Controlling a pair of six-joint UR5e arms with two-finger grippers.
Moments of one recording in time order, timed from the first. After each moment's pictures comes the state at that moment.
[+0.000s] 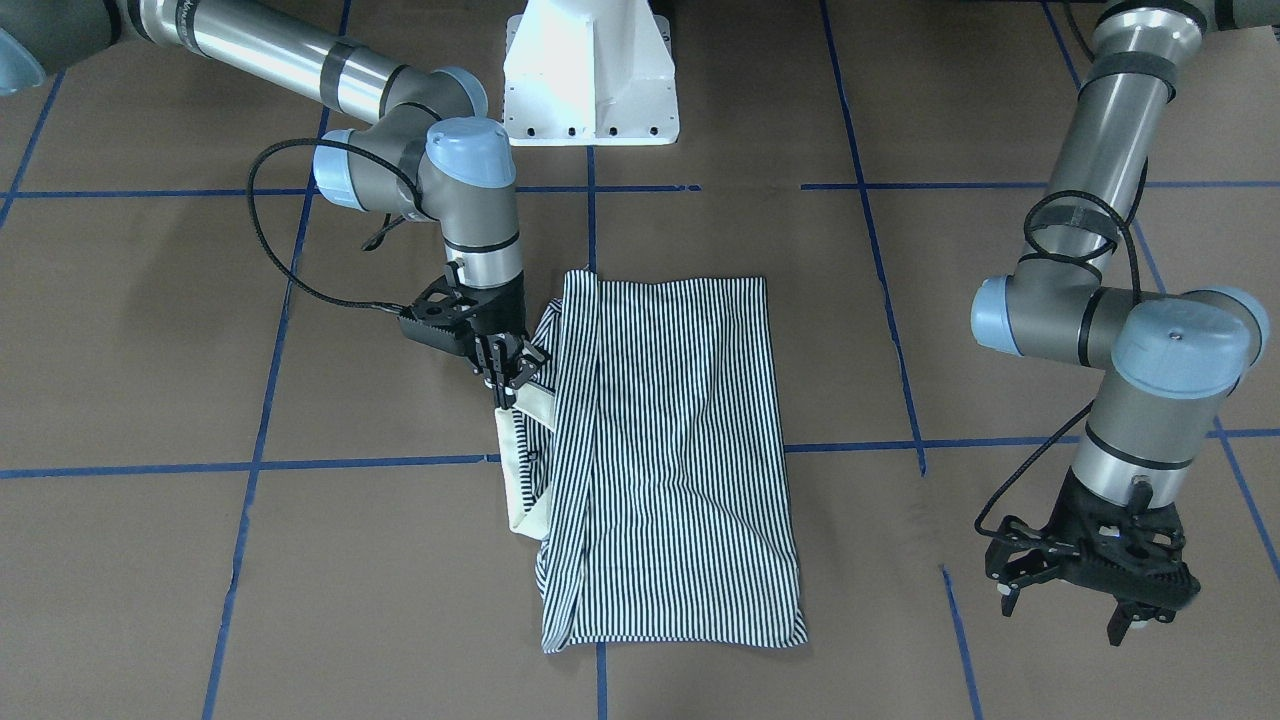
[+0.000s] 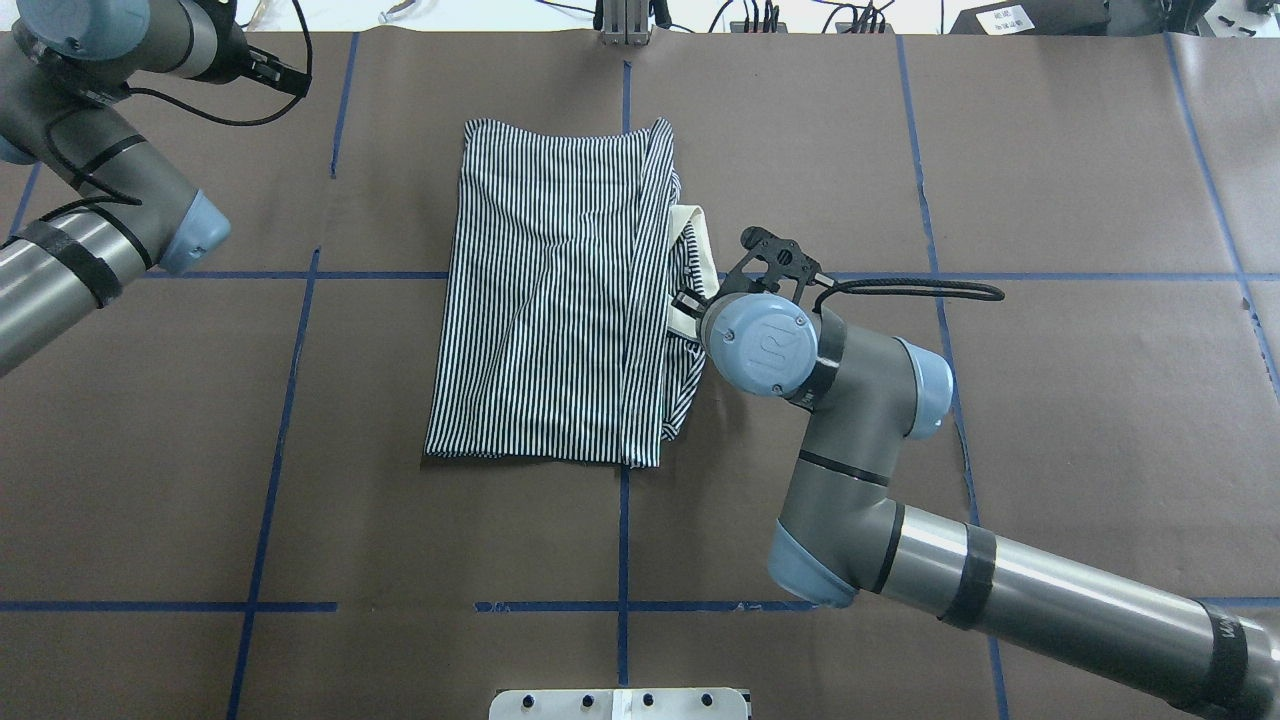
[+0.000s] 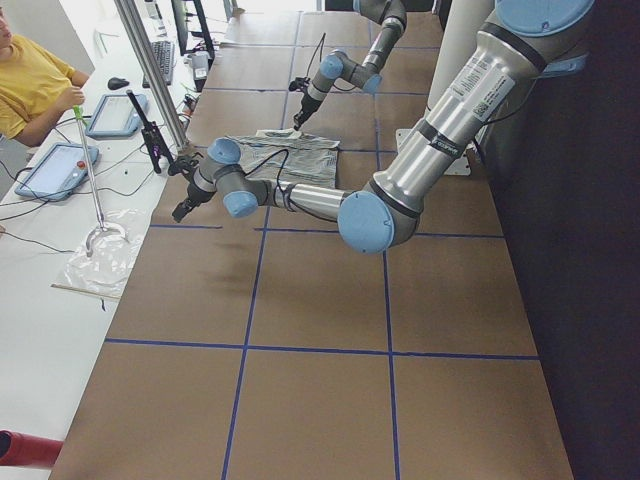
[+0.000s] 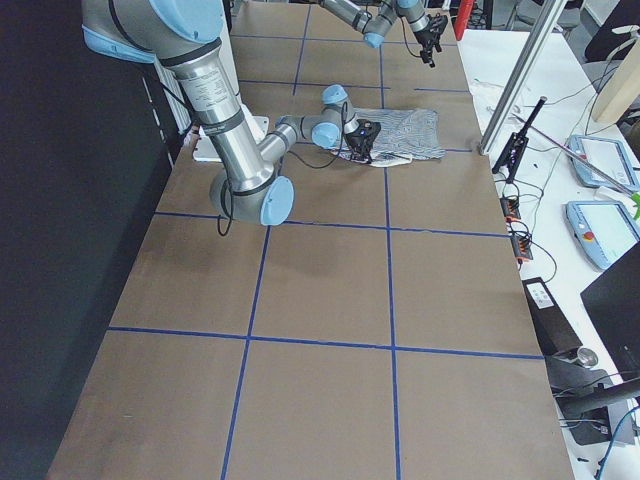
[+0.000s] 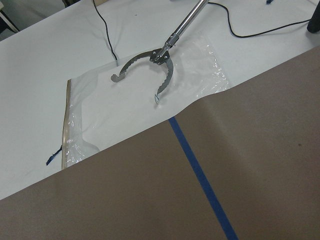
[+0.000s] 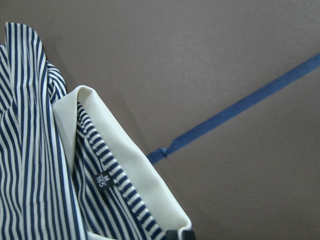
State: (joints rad) left arm -1.04 -2.22 -1.03 -2.42 -1.76 -0.45; right arm 0.46 -0.98 1.53 -1.24 1.42 1.79
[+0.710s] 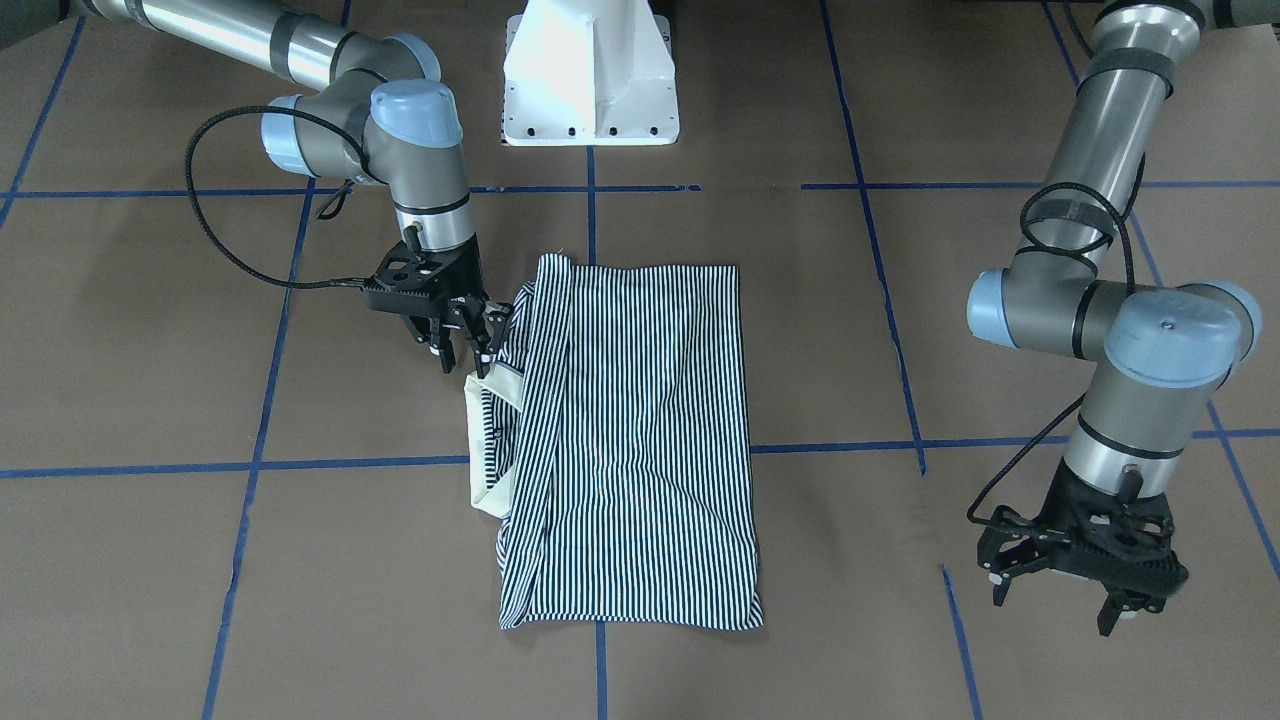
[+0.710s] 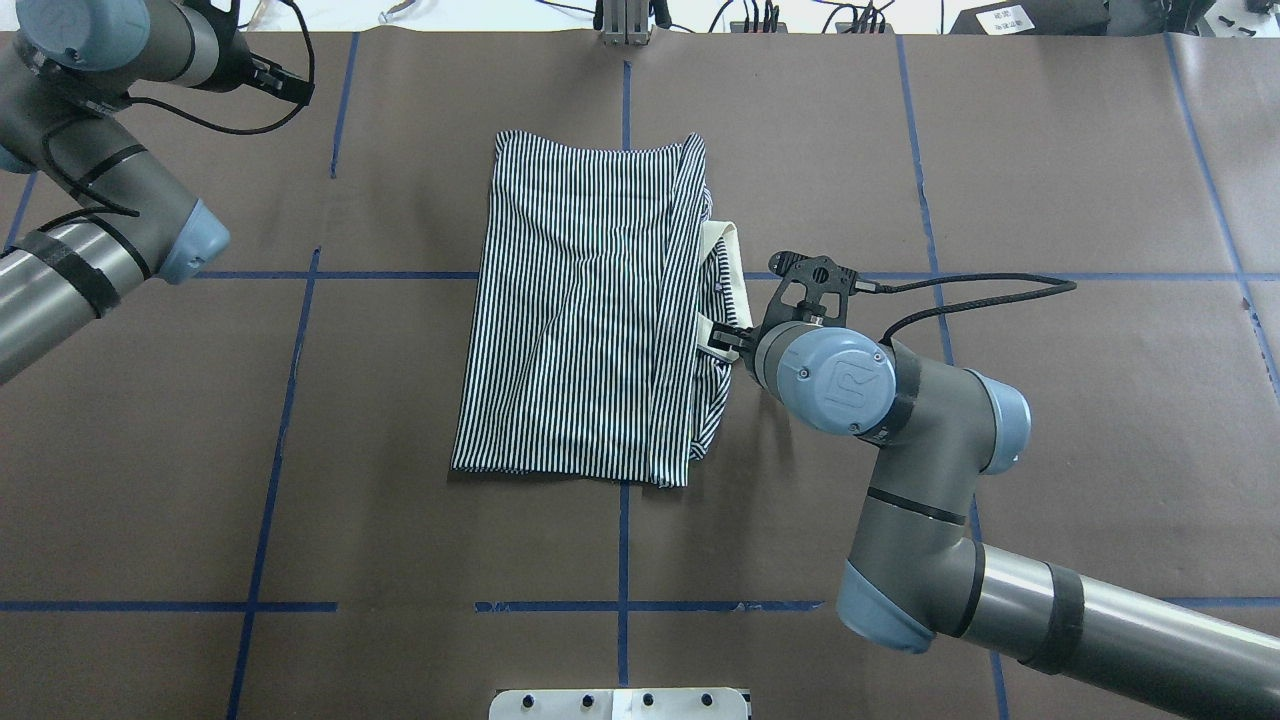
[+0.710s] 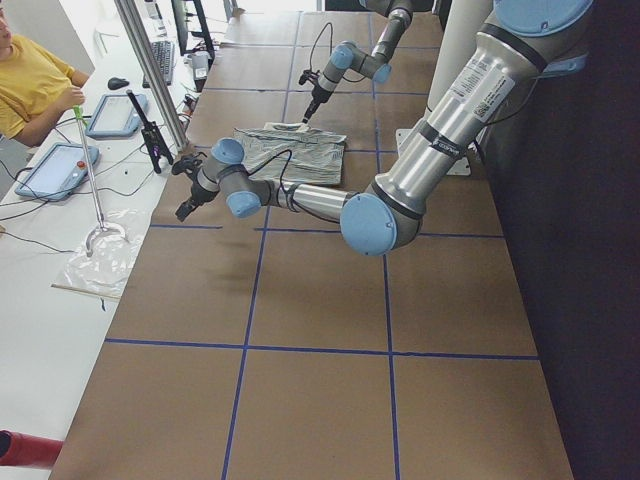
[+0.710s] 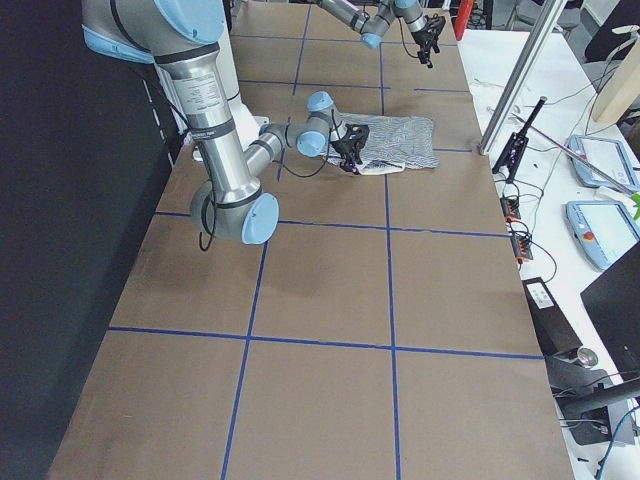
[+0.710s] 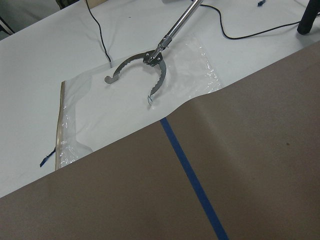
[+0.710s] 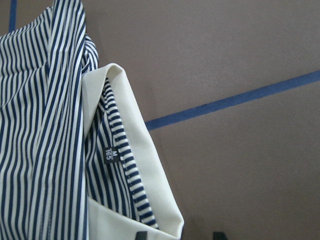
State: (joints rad) left arm -1.03 -2.20 -1.06 -2.42 -1.76 -0.45; right arm 0.45 -1.11 1.70 -1.26 1.43 1.49
